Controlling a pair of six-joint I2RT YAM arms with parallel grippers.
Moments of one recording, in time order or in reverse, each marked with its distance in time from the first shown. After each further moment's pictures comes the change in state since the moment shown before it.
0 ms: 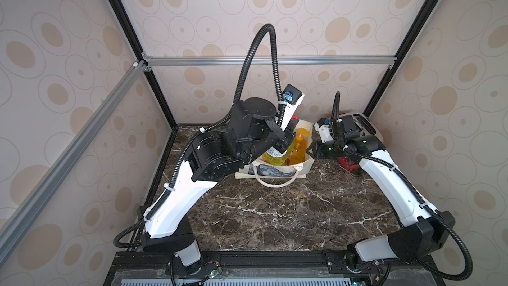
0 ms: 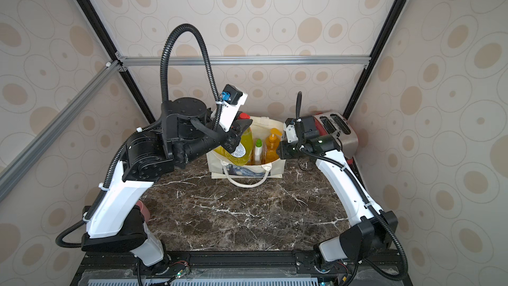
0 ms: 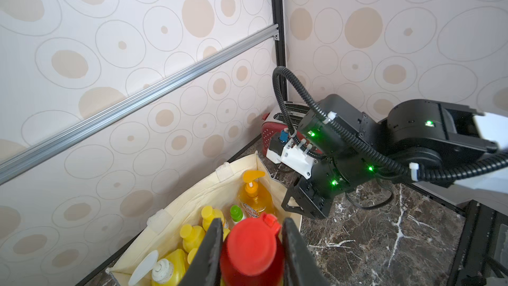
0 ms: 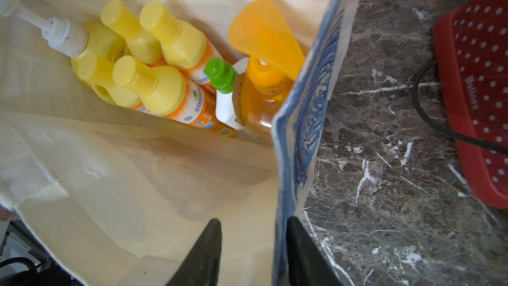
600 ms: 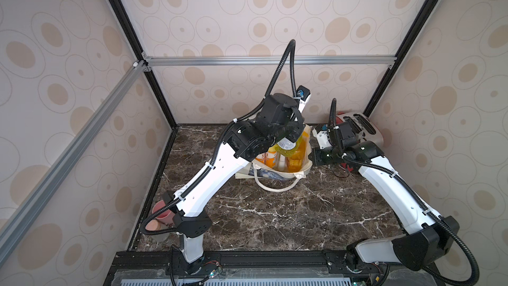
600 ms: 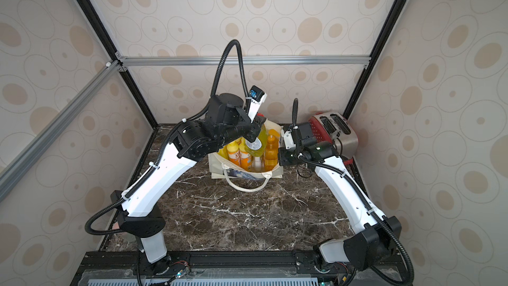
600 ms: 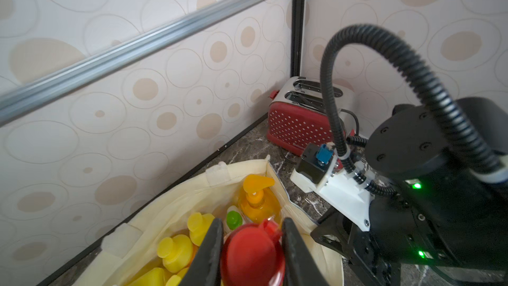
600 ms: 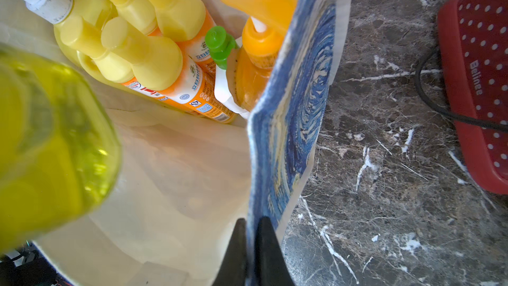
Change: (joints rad) left arm 0.142 0.164 -0.092 0.125 0.134 -0.061; right arm 0.041 -0.061 -0.082 0.014 0.050 0.016
